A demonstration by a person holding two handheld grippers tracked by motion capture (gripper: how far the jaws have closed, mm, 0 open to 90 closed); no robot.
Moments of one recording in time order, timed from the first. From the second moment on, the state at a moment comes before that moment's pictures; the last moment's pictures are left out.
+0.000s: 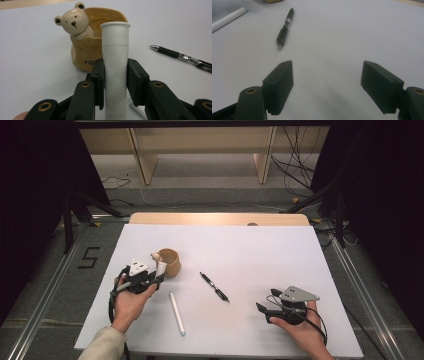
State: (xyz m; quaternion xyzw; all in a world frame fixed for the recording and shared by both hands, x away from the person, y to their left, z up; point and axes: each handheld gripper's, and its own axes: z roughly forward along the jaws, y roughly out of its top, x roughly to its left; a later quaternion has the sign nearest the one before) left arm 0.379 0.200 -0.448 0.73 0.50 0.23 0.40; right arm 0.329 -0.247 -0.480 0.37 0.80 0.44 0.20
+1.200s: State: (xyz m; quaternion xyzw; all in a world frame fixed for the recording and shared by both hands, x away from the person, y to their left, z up) left arm 0.389 0.185 -0.428 0.68 0.49 0.29 0.46; right arm 0.329 -0.245 -0.481 0.37 0.80 0.43 0.20
